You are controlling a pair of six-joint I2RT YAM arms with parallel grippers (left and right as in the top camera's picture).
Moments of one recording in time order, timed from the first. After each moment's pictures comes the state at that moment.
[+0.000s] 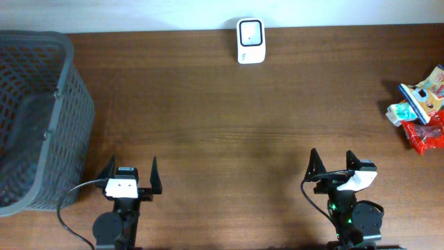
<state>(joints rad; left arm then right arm) -0.02 0.01 0.02 -0.08 0.01 0.06 0.05 0.01 0.01 -0.07 0.03 0.27</state>
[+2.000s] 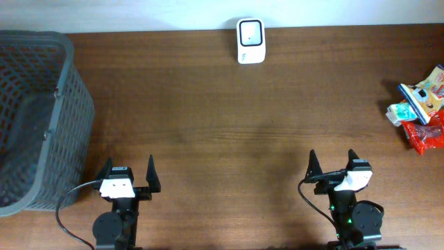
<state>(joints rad) -0.01 0.01 0.02 -0.08 -0.03 -0.02 0.05 0.01 0.01 -0.08 0.03 0.09</state>
